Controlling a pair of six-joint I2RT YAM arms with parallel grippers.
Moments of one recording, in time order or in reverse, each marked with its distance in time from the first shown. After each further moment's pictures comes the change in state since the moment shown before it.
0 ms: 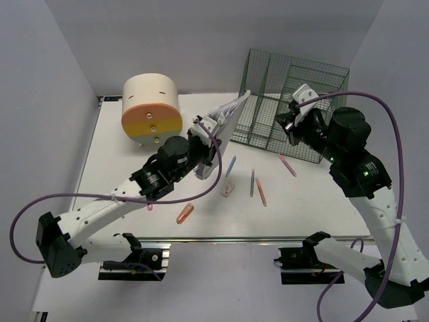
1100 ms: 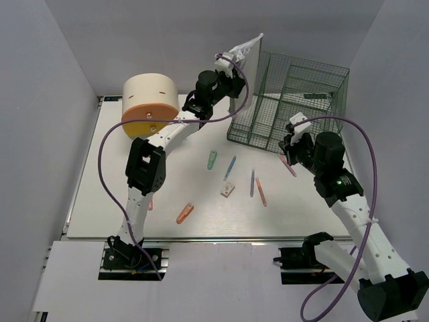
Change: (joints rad) left arm 0.335 1.075 0.991 0.257 0.376 -0.186; right arm -0.179 -0.120 -0.537 0.240 -0.024 0.090
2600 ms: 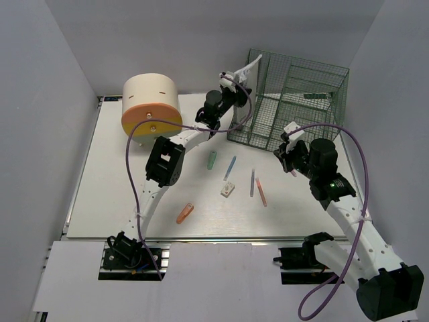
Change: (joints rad) left arm 0.011 0.388 0.162 0.360 0.005 -0.007; right arm -0.023 0.009 -0.141 0.103 -0.094 -0.019
